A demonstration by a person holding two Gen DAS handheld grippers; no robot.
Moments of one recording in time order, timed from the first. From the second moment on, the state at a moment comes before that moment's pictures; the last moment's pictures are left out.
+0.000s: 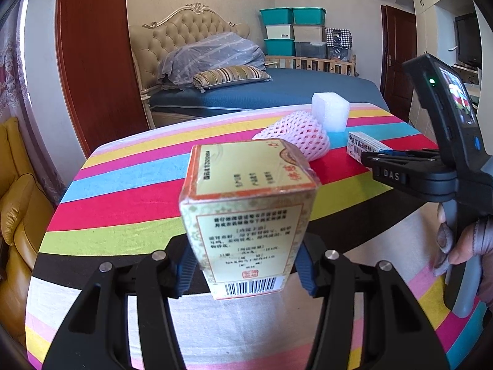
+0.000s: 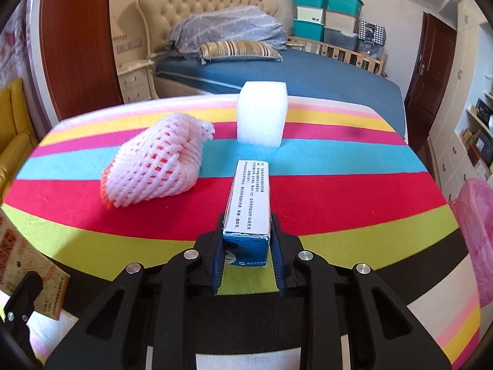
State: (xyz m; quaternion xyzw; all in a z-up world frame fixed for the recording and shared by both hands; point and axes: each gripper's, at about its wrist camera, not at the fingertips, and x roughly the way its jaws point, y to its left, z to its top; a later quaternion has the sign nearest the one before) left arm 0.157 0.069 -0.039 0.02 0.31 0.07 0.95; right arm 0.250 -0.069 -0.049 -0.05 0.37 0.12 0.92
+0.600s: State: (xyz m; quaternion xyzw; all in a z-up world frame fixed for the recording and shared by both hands) left arm 0.156 0.061 -0.037 0.03 0.30 0.08 0.95; right arm 0.179 -0.090 -0.044 -0.08 0.34 0.18 0.92
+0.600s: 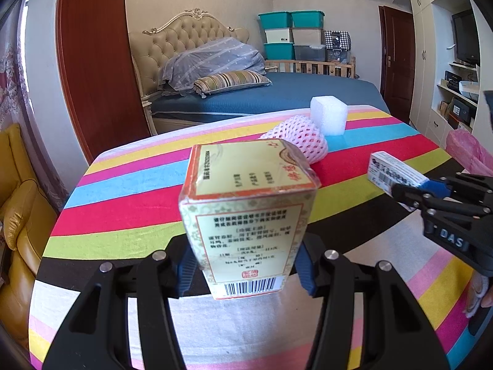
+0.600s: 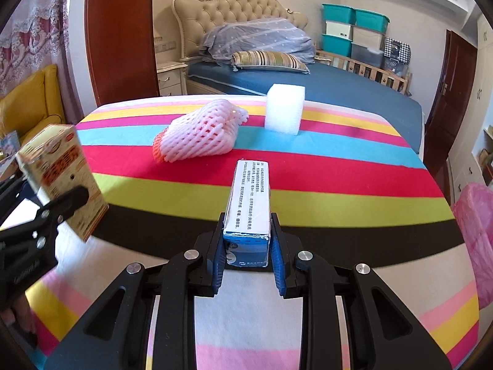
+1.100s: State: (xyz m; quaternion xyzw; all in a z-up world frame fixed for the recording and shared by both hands) left arm 0.157 0.053 -0.037 0.06 0.30 0.09 0.95; right arm 0.161 -0.133 -0.040 -0.05 0.32 0.18 0.93
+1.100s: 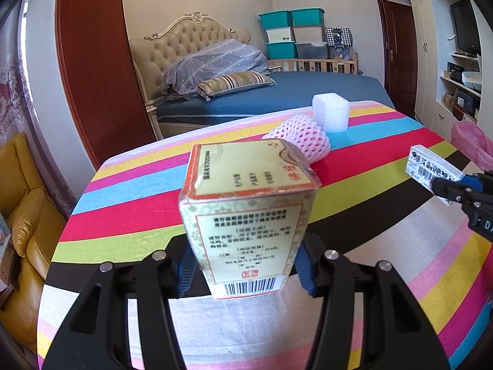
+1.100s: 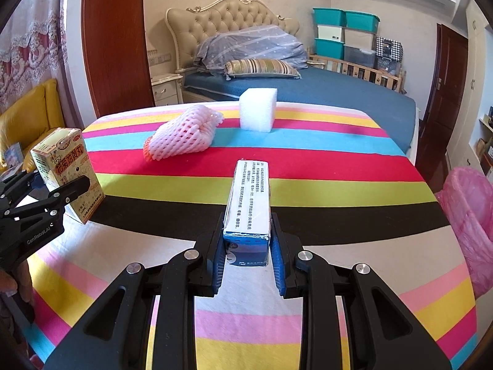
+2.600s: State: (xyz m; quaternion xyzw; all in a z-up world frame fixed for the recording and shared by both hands) left arm 0.180 -0.157 -0.037 0.11 0.33 -0.17 0.92; right arm 0.126 -0.319 -0.028 -0.01 0.27 0.10 0.96
